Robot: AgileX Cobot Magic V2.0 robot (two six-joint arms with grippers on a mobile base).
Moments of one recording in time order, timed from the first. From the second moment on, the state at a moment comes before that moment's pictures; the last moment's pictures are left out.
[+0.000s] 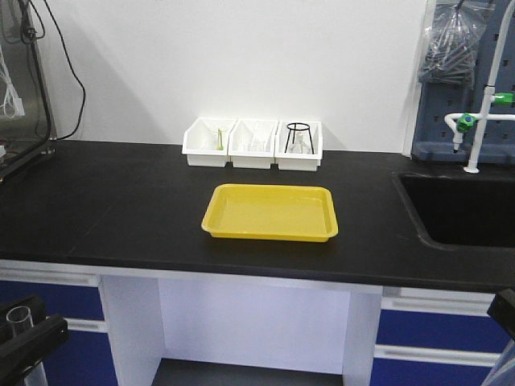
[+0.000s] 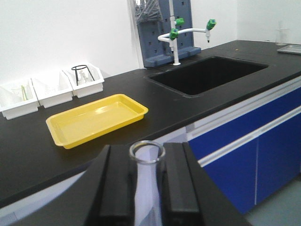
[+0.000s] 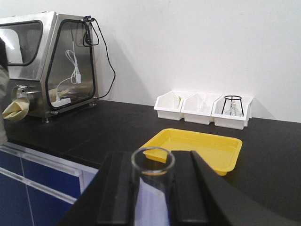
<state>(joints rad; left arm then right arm) -0.21 0.72 -0.51 1.37 -0.35 -1.30 0.37 0.56 -0.49 -0.71 -0.08 0.75</state>
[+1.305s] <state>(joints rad) -0.21 0.72 -0.51 1.37 -0.35 -1.30 0.37 0.56 -0.49 -0.71 -0.08 0.75</state>
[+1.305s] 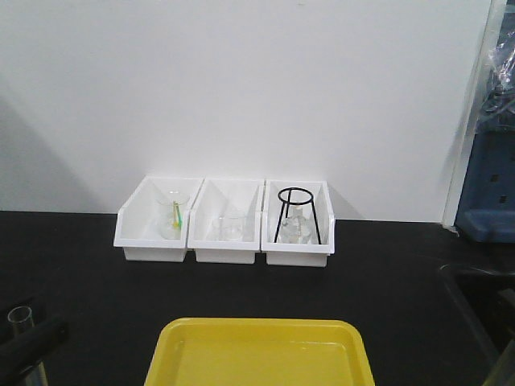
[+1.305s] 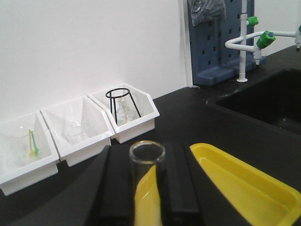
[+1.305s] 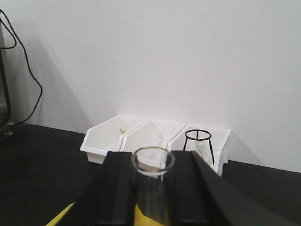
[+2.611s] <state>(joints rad) -0.21 0.72 -0.51 1.36 -0.34 -1.44 0.37 0.56 -0.49 -0.71 -0.08 0.75</state>
